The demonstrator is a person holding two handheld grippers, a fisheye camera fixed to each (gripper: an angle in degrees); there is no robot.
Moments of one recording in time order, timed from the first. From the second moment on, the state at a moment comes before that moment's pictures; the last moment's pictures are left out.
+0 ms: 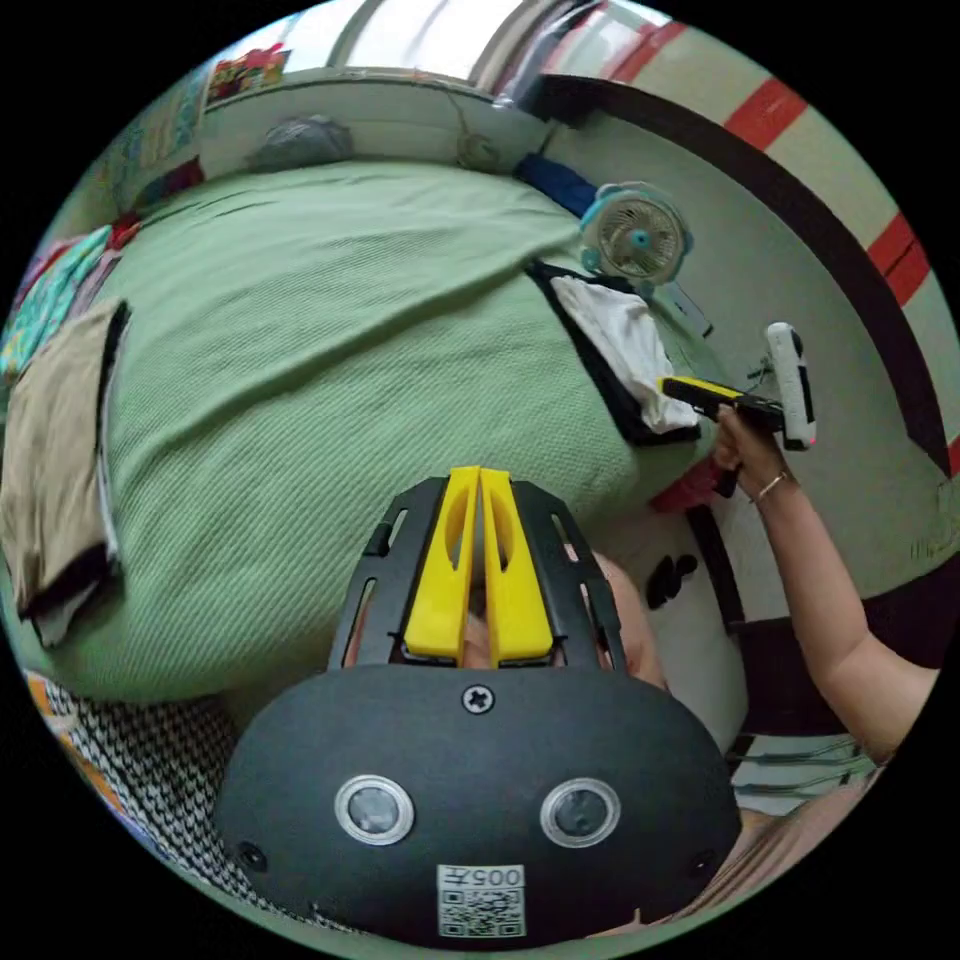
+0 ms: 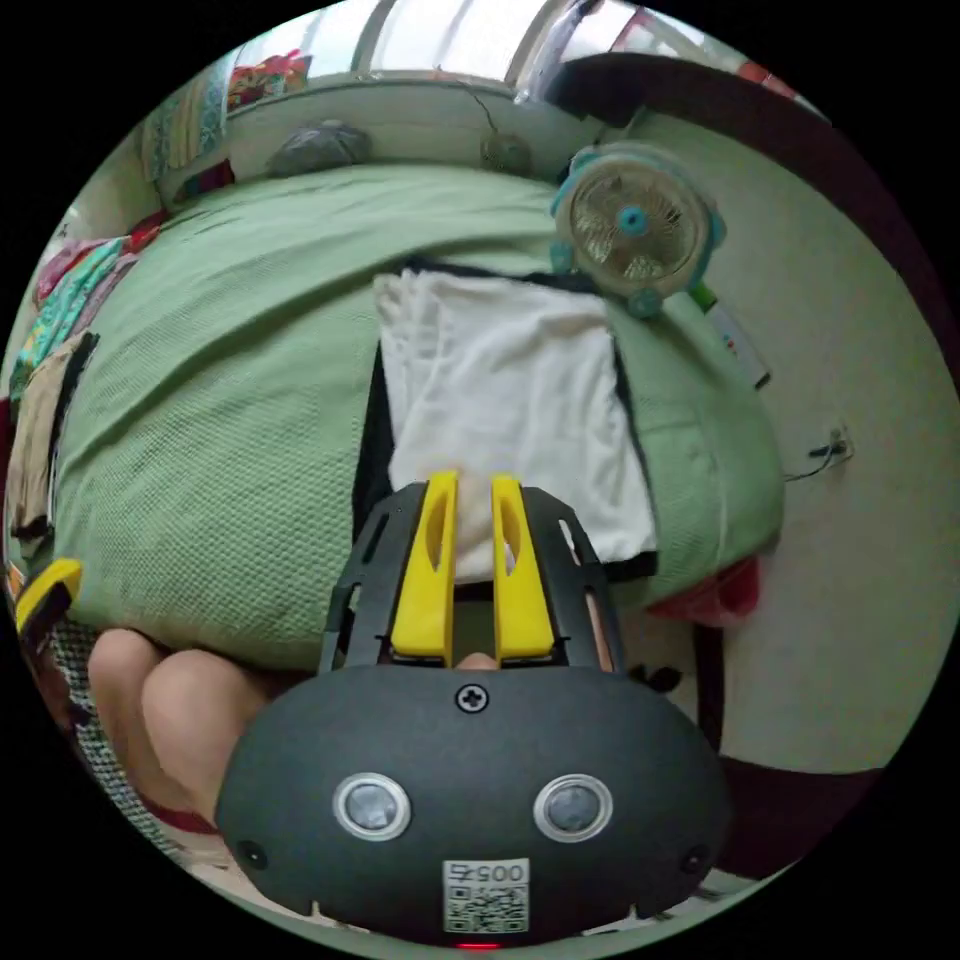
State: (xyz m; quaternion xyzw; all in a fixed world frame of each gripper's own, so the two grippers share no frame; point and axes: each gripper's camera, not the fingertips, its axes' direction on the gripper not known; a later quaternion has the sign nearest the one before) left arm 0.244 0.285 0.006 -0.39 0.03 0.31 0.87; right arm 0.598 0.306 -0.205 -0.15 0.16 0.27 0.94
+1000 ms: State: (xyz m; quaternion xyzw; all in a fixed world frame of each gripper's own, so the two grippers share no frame) left arm 0.071 0.029 -0.003 -0.27 -0.07 0.08 0.96; right arm 0.221 0.057 -0.152 0.03 -0.12 0.02 0.99
